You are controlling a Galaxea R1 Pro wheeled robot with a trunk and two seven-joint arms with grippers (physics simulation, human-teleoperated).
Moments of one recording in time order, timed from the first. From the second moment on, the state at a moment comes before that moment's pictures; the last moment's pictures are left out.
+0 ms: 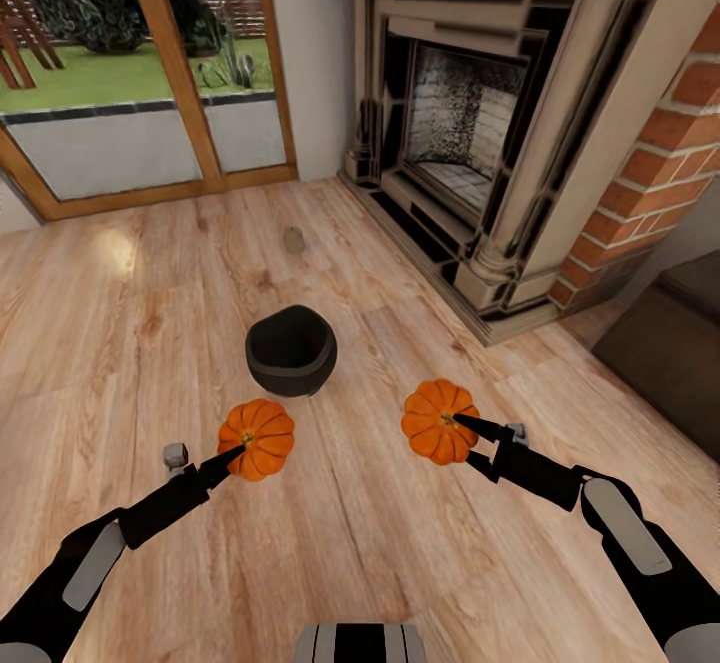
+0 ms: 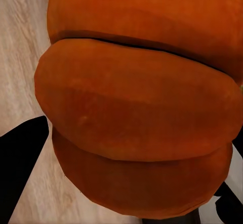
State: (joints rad) left arm -0.45 0.27 0.10 -0.83 0.75 0.56 -1.07; right arm -0.47 -0.30 0.07 -1.09 -1.28 0.94 0.59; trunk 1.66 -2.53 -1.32
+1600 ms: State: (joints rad) left arm -0.45 0.27 0.10 -0.83 0.75 0.56 -1.08; right arm -0.47 -0.30 0.07 -1.06 -1.27 0.93 0.61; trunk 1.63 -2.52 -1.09
